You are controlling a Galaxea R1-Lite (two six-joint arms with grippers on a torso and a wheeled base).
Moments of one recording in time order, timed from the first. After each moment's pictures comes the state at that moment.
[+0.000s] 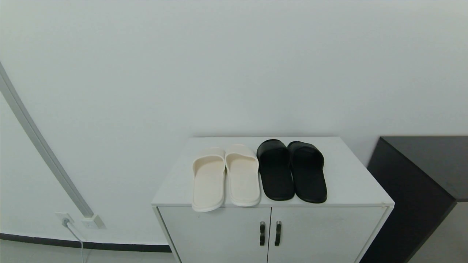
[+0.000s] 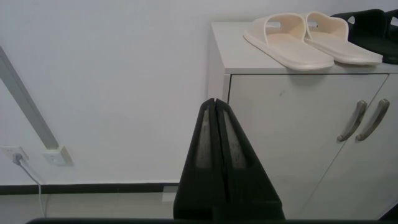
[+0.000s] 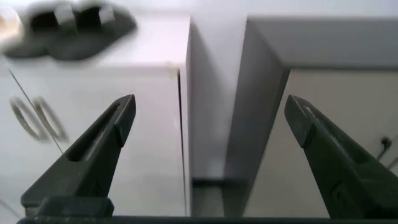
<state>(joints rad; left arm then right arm) 0.00 0.00 0.00 0.00 0.01 0.00 -0.01 0.03 -0.03 -0.01 0.00 -0.04</state>
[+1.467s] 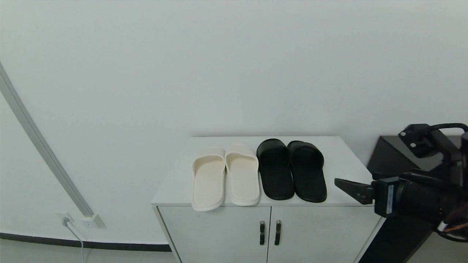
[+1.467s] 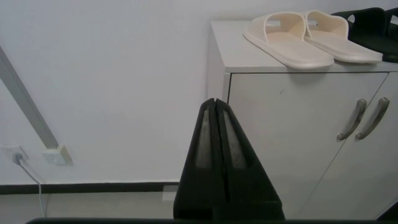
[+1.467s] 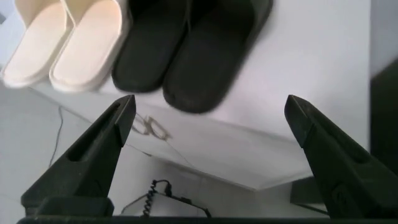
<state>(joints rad) 0.00 0.00 0.00 0.00 0.01 0.00 0.67 1.32 -0.66 -0.28 -0.28 0.26</state>
